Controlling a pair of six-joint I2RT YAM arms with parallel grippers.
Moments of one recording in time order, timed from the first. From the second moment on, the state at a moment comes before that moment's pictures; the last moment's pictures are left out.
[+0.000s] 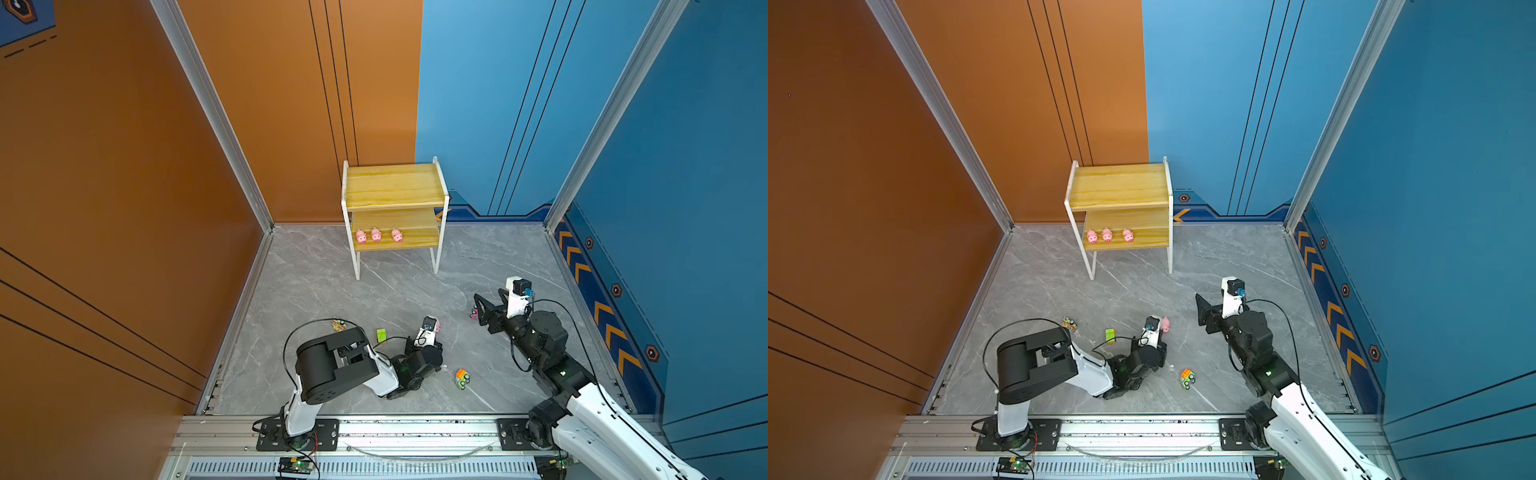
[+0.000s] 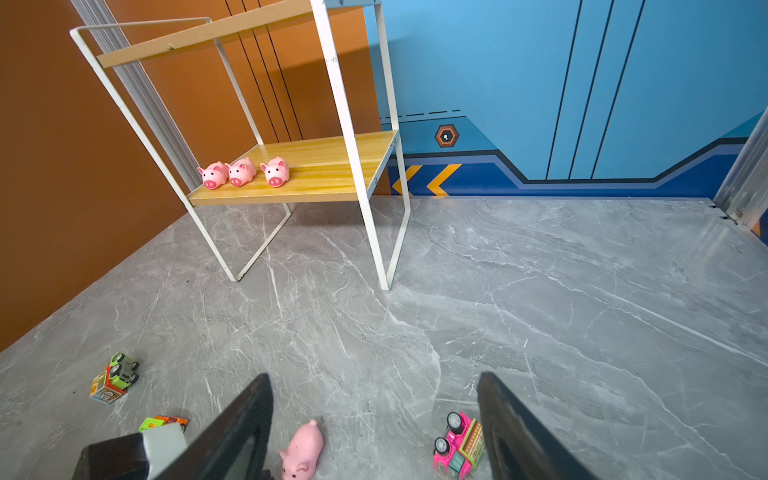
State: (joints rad) left arm -1.17 1.95 0.69 0.79 -0.66 -0.42; right arm 0.45 0.66 0.40 0.08 0.09 0.21
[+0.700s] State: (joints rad) left arm -1.16 2.05 0.77 0.81 -0.67 -0.44; right arm 0.44 0.66 0.40 0.08 0.08 0.21
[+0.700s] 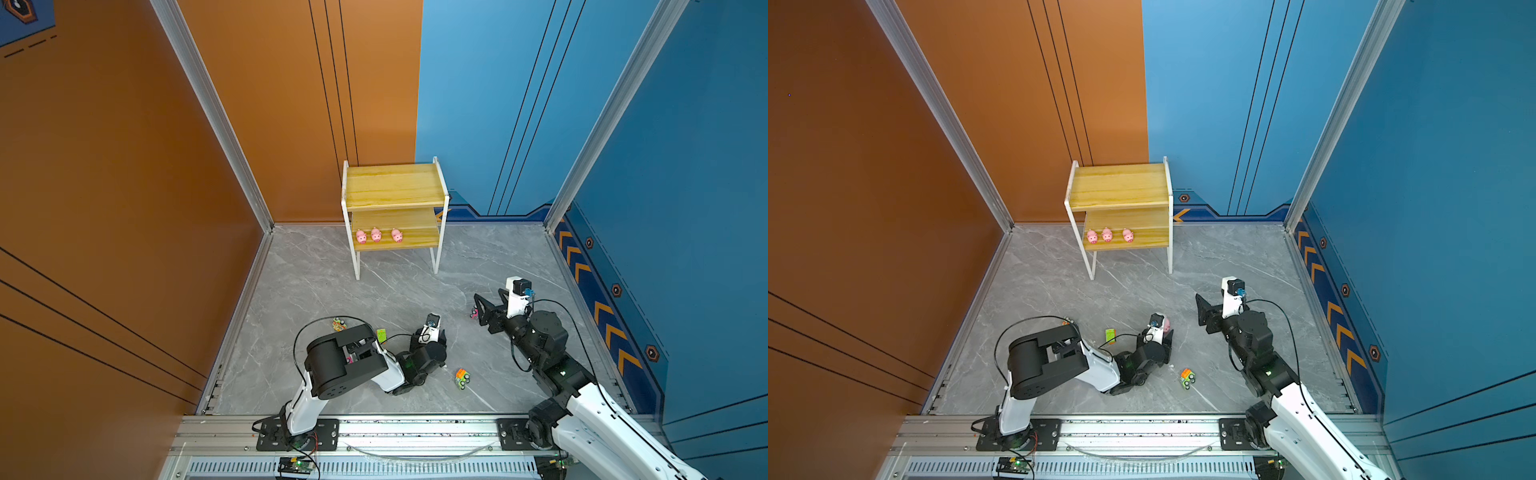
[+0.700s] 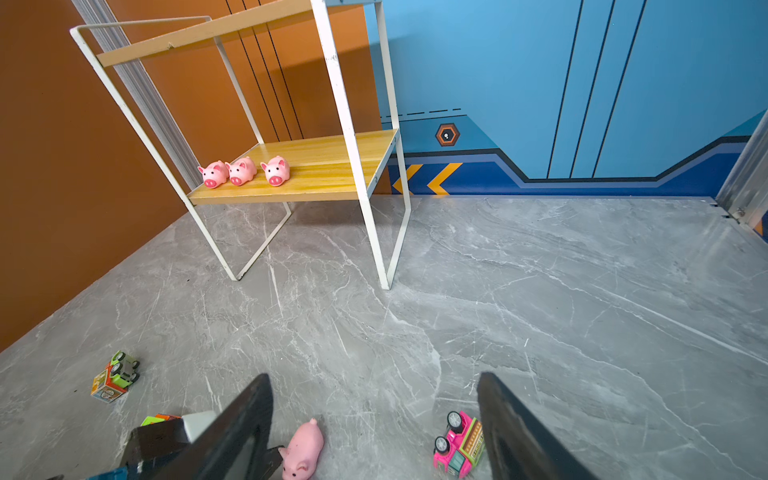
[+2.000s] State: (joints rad) left arm -1.12 1.98 0.74 0.82 -0.70 -0.38; right arm 0.44 0.66 0.39 0.08 0.08 0.21
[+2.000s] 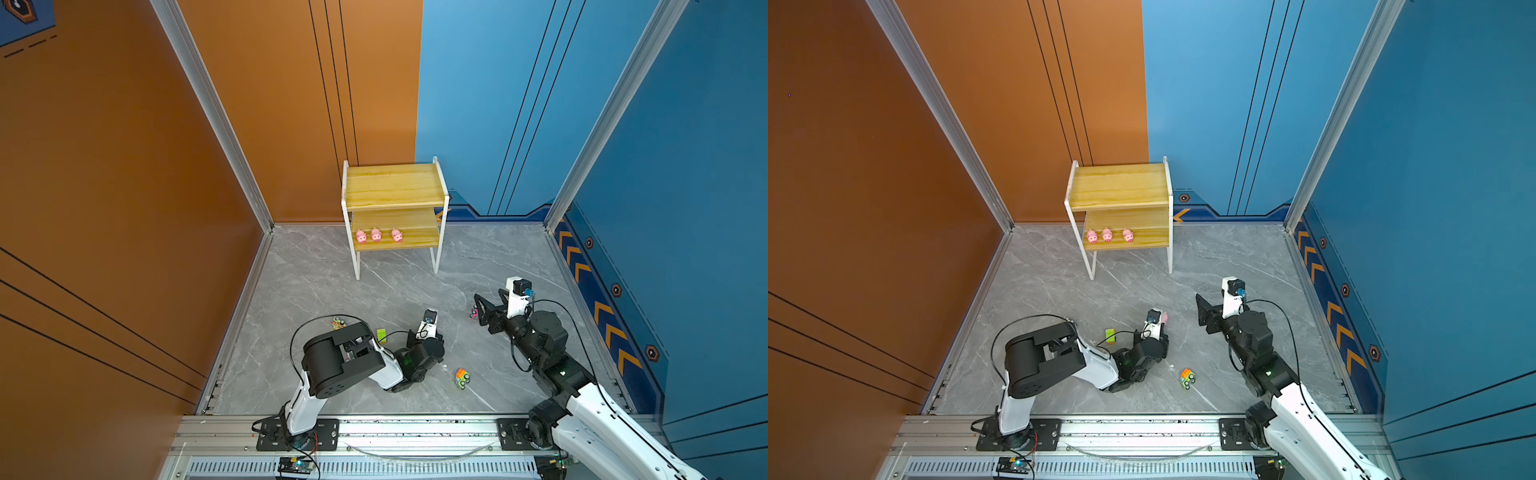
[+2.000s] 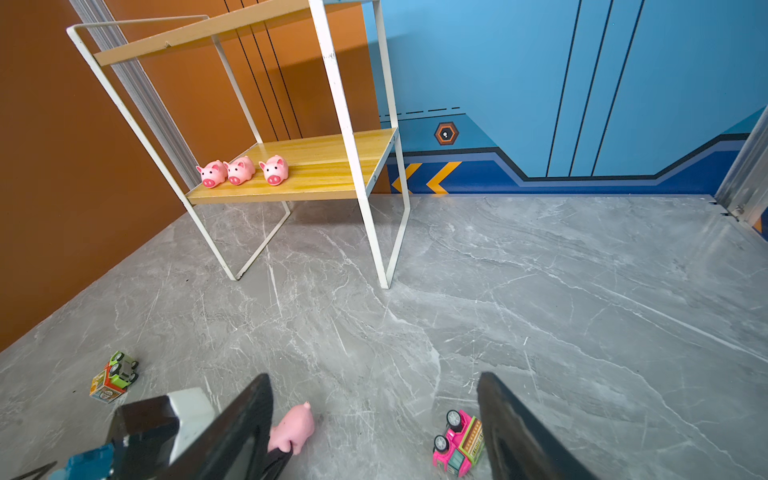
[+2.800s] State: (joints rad) left arm -0.79 1.77 1.03 0.53 -0.52 -0.25; right arm 0.43 0.66 0.39 0.09 0.08 0.21
